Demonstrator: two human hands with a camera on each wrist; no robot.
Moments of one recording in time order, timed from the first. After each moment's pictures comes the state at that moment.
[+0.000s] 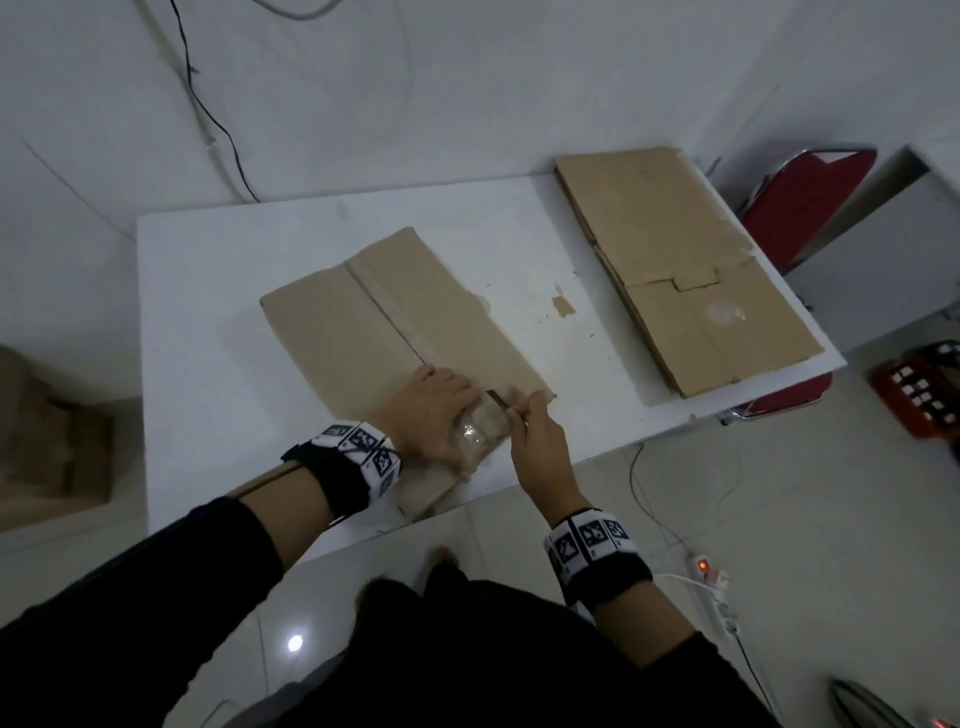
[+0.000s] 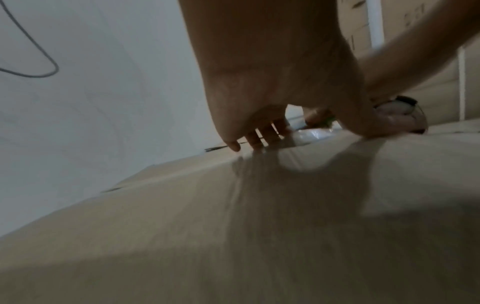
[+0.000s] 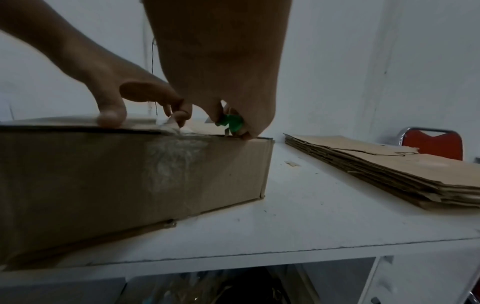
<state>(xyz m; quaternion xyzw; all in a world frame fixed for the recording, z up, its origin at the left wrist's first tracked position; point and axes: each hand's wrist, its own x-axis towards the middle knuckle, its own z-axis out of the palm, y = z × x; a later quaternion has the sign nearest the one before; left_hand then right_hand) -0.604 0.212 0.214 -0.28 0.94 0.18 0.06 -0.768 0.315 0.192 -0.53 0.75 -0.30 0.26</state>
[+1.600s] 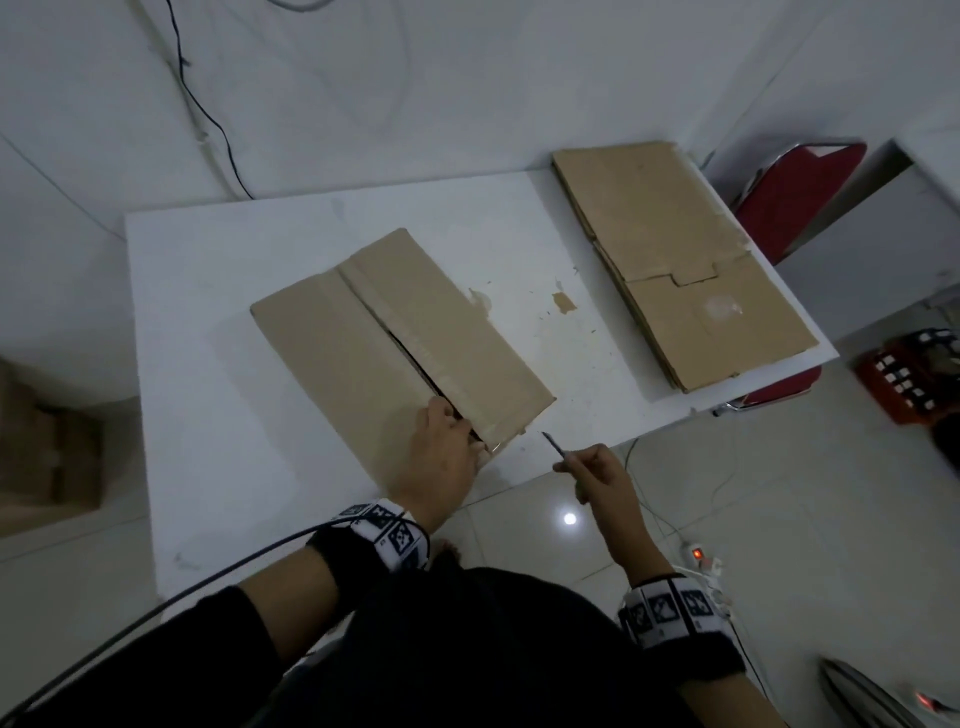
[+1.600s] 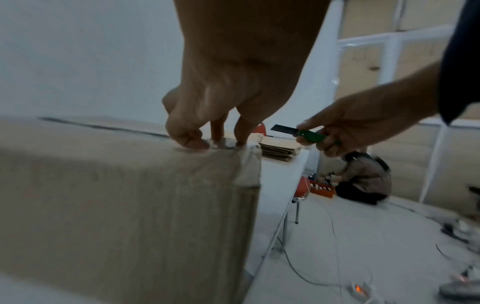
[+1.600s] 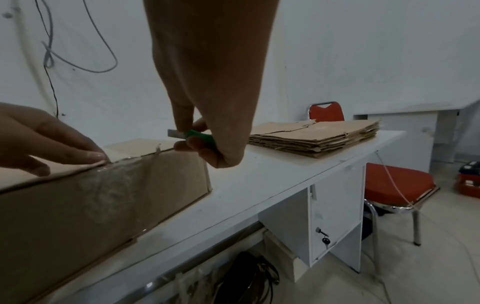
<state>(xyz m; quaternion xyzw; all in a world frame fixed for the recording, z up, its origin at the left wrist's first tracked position) -0.609 0.276 0.179 -0.47 0.86 0.19 -0.07 -0.806 0.382 0.205 -0.31 0.74 -0.44 0.41</state>
